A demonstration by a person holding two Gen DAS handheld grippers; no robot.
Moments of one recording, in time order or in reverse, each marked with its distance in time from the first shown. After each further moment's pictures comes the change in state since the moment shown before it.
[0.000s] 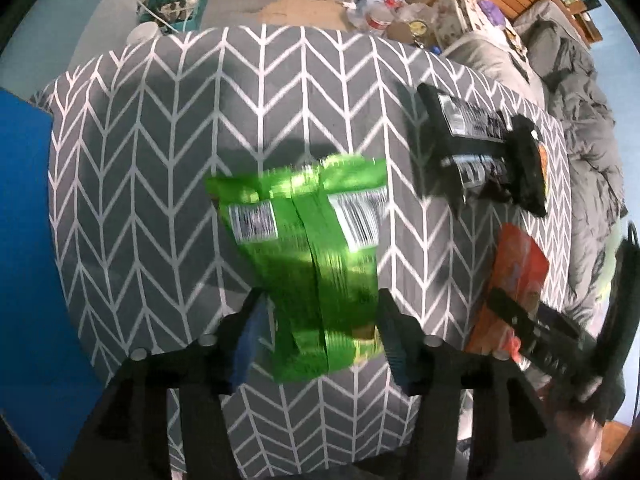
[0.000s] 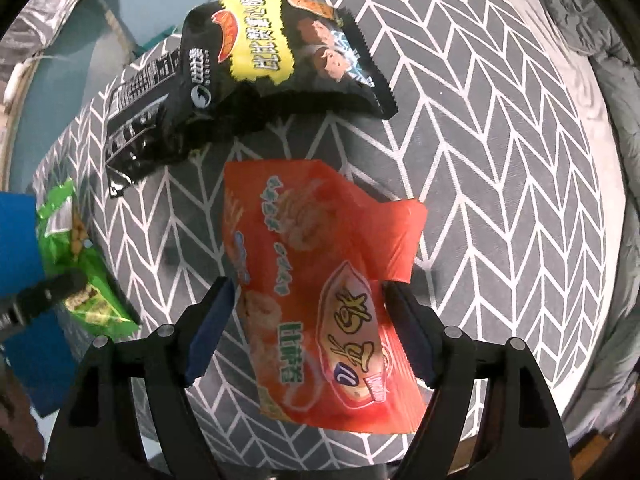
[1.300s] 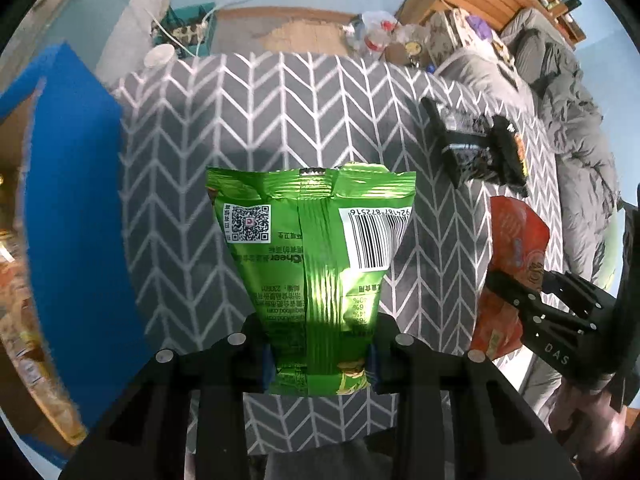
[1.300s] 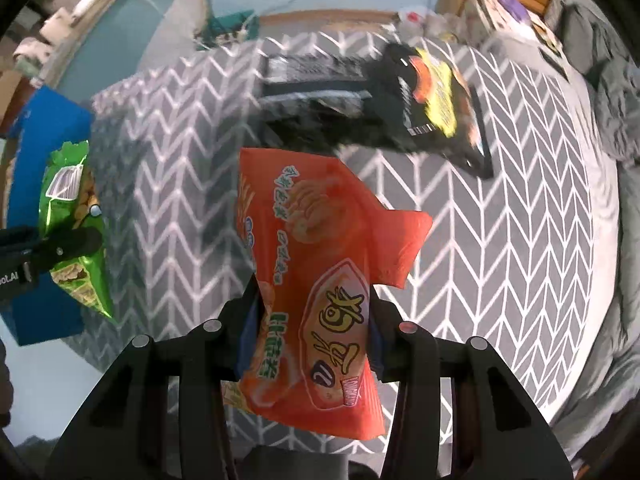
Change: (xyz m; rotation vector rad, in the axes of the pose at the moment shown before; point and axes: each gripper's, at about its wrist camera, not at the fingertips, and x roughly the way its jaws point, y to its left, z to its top) left arm -0.063 0.046 -0.062 0.033 -0.102 0.006; right arm -0.028 0.170 -0.065 -0.322 -0.077 0.021
